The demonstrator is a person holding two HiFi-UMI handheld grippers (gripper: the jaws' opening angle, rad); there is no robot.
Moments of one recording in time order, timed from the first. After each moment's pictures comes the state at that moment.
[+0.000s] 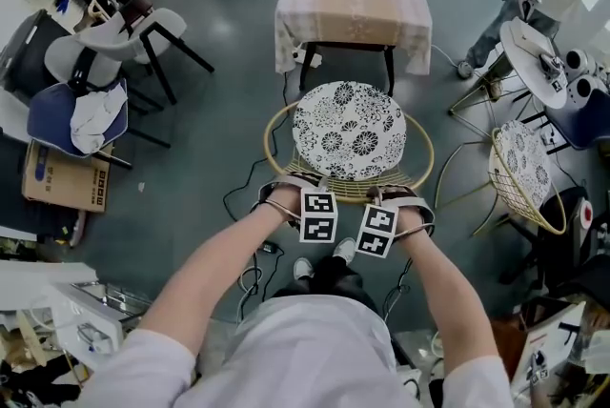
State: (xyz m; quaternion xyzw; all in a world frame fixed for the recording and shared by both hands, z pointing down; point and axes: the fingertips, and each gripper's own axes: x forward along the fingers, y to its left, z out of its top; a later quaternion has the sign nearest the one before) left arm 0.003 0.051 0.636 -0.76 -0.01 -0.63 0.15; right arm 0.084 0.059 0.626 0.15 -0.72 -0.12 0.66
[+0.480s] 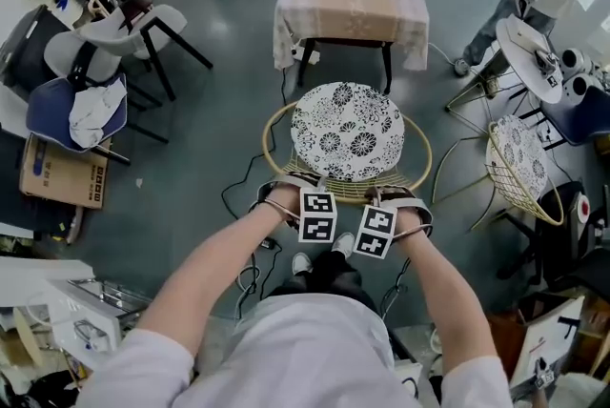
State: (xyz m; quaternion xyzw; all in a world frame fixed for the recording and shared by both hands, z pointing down) left arm -0.004 0.080 0.637 -0.76 -0.01 -0.63 0.16; right arm 0.077 0.089 0.627 0.15 -0.72 -0.12 0.66
